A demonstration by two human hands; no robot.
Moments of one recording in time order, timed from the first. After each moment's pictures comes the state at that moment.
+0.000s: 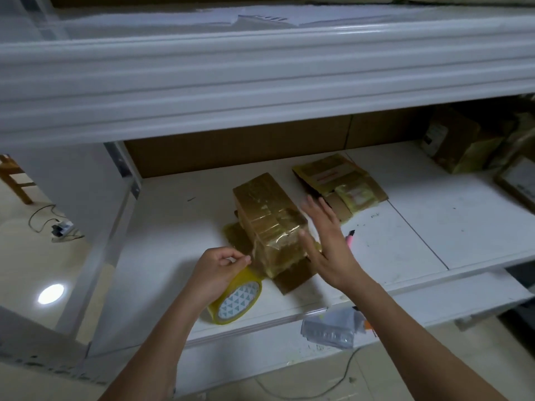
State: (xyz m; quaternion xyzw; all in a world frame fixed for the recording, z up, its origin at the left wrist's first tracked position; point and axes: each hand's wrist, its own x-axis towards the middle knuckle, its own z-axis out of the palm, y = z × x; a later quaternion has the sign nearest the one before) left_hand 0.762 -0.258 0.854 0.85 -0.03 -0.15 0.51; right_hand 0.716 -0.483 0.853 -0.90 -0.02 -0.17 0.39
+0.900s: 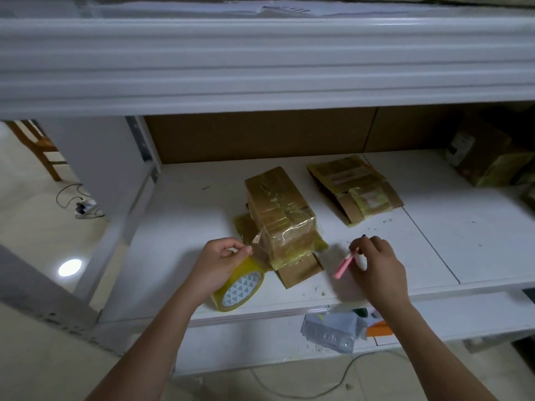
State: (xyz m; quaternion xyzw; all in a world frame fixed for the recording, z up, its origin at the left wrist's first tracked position) left_hand 0.749 -0.257 0.854 0.84 -0.02 -0.11 0.53; right_hand 0.687 -0.556 0.799 -0.95 0.06 -0.26 0.16
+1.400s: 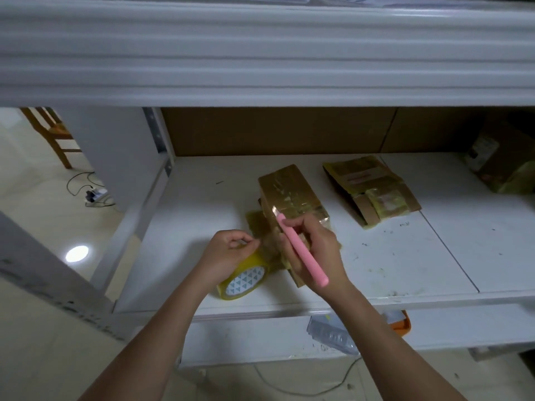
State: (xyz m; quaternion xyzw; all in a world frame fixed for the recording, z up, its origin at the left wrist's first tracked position) left_hand 0.766 -0.241 0.847 0.83 -0.03 -0.11 0.54; right_hand 0.716 -0.423 0.861 -0.82 -0.13 -0.25 0.49
